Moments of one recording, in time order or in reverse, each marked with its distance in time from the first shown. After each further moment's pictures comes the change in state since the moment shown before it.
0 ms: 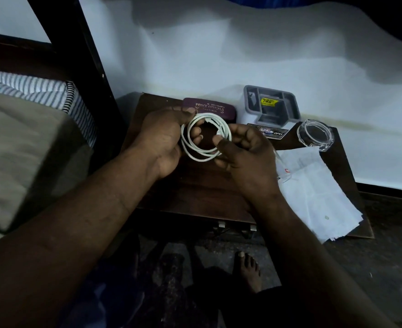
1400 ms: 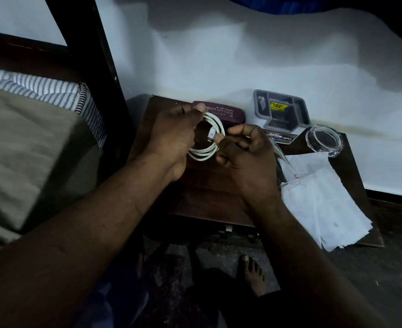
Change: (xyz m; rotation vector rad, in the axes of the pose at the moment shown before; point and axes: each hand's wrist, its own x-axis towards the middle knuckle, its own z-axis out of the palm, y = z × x) left_hand 0.008 -0.007 -0.001 0.142 0.100 0.243; right_hand -0.001 -0.004 0.020 0.060 0.005 -0.031
